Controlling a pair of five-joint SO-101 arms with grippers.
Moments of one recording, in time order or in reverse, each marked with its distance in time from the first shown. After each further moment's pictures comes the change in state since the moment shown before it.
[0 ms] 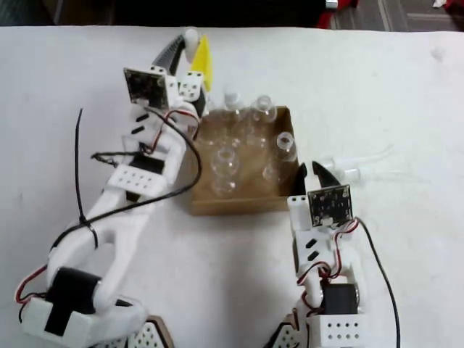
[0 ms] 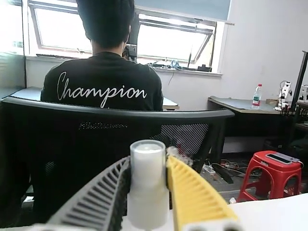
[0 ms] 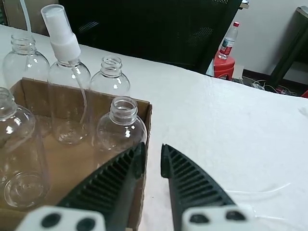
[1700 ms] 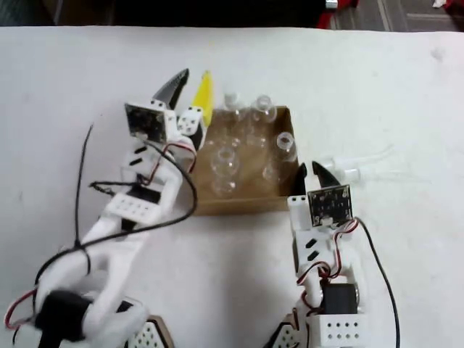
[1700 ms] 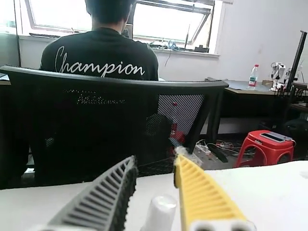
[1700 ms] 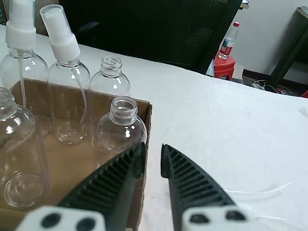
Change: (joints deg) left arm 0.9 -9.3 17.9 -4.7 0.0; right arm -0.1 0.0 0.0 0.0 0.0
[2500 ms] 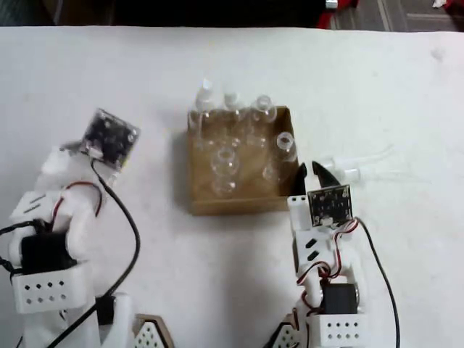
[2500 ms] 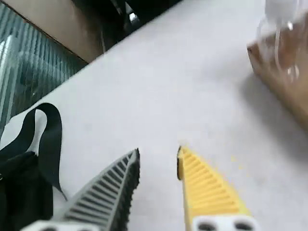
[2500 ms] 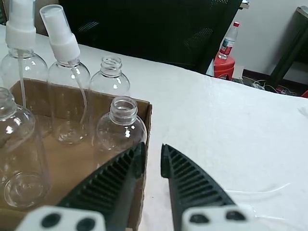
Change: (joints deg) left arm -25.0 -43.2 -11.3 97.4 -43.5; right arm 0.1 0.0 0.0 0.0 0.0
